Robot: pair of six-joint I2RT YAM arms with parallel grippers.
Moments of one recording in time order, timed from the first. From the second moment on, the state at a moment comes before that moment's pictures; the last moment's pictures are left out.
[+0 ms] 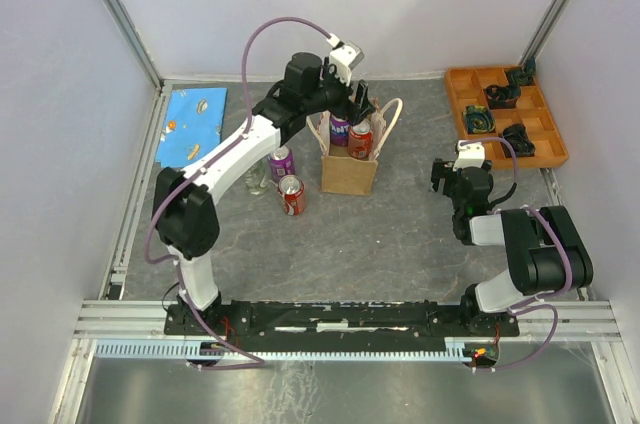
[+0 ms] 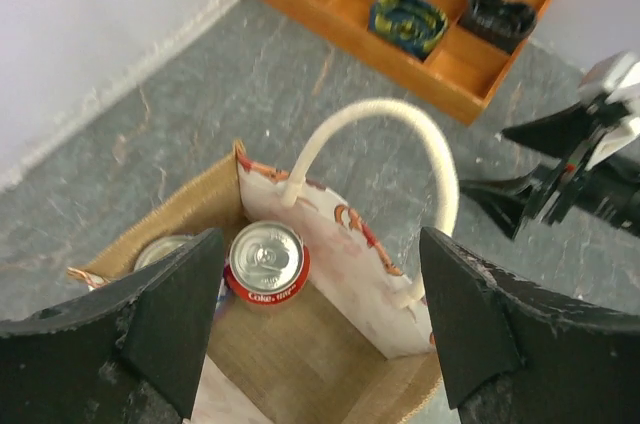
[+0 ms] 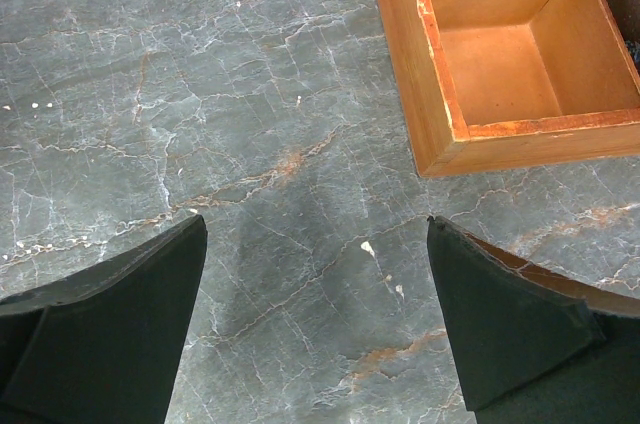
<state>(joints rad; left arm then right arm) -0.59 1.83 1.69 -0.11 0.33 0.01 0.07 1.51 0.34 0.84 0.18 -0.01</state>
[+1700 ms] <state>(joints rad) -0.61 2.23 1.86 -0.29 0.23 0.01 0.07 1.51 0.34 0.84 0.18 -0.01</state>
